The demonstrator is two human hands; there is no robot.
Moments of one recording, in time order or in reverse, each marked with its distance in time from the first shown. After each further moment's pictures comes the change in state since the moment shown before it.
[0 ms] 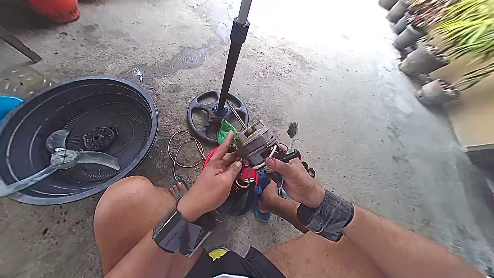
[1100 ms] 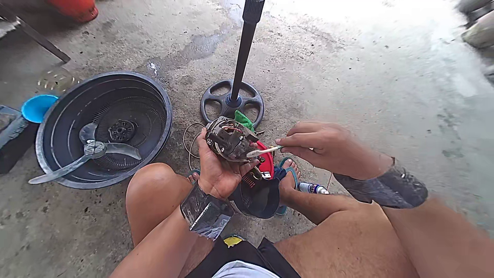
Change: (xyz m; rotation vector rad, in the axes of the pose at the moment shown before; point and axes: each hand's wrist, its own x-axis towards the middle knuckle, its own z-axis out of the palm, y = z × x) left_hand 0.024 -0.013 -0.006 -1.001 0.403 -0.347; right_hand 0.042 -0.067 -0.037 -1.346 -0.501 -0.742
